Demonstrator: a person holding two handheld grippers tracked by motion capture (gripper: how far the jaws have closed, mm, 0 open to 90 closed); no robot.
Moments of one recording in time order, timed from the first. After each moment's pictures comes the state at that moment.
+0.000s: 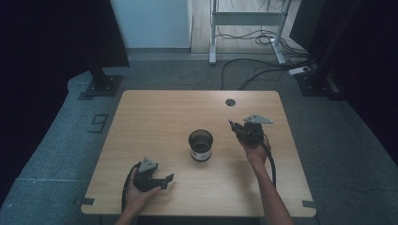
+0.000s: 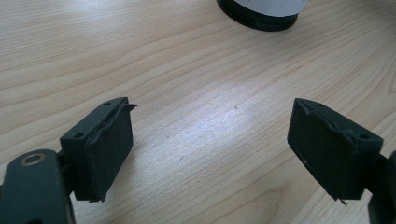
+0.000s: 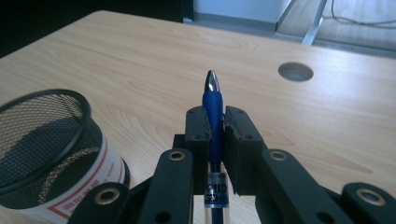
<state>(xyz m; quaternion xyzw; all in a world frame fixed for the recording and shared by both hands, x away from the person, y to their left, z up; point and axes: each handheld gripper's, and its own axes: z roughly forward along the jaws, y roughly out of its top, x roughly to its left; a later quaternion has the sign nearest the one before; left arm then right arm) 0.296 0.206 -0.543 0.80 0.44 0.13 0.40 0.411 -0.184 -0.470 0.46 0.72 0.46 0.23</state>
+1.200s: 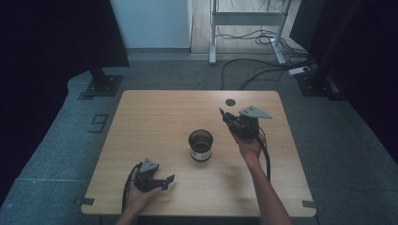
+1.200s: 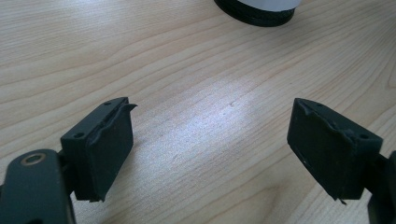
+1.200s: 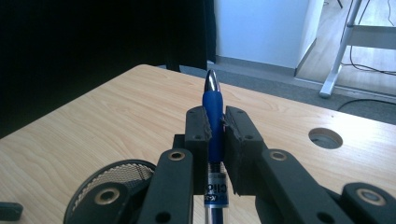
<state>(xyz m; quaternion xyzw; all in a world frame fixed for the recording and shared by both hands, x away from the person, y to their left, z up) 0.296 0.203 -0.544 0.80 0.43 0.12 0.40 0.397 -0.156 -0.416 0.41 0.70 0.54 0.23</state>
